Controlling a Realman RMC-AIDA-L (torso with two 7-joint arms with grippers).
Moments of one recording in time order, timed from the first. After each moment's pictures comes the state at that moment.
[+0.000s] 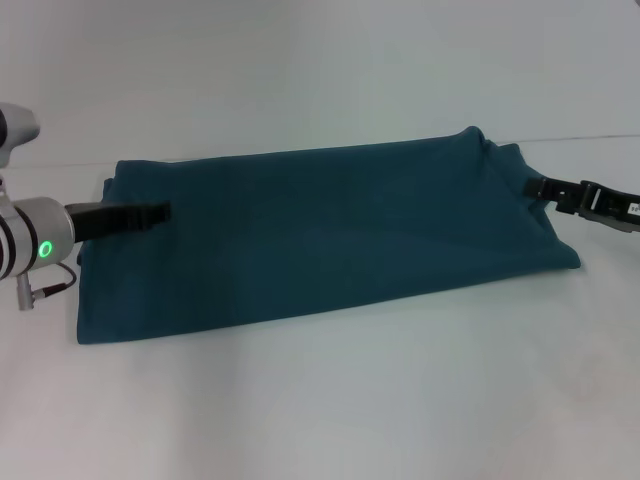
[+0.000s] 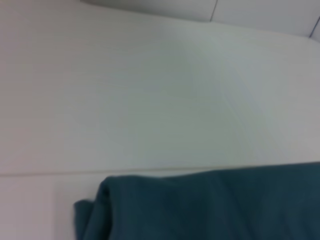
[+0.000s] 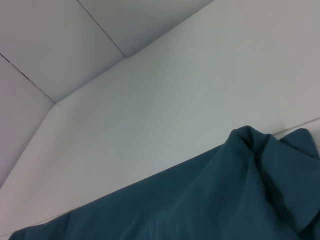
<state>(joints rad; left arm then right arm) -0.70 -2.14 0.89 0.70 2.25 0.66 -2.18 0.56 2.00 -0.58 -0.61 -2.01 -1.05 2.10</state>
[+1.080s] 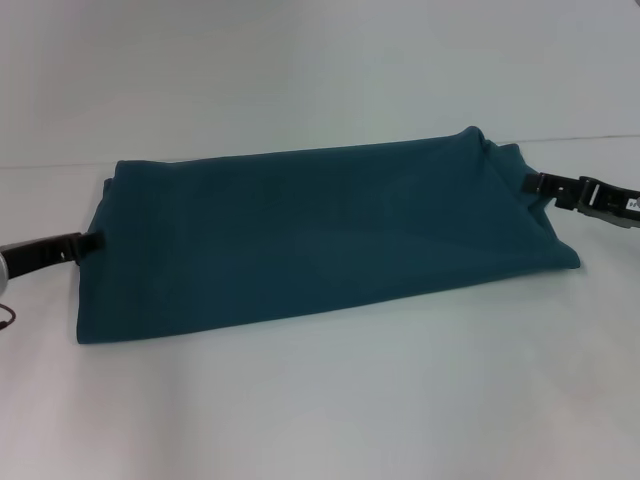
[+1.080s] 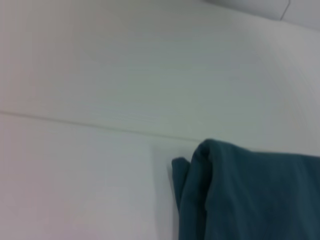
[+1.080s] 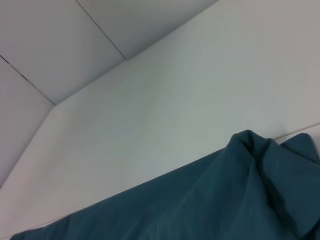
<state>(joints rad) -0.60 -2.12 0.80 0.70 2.25 0.66 -2.19 0.57 2.00 -0.58 -0.61 -2.01 -1.04 2.10</state>
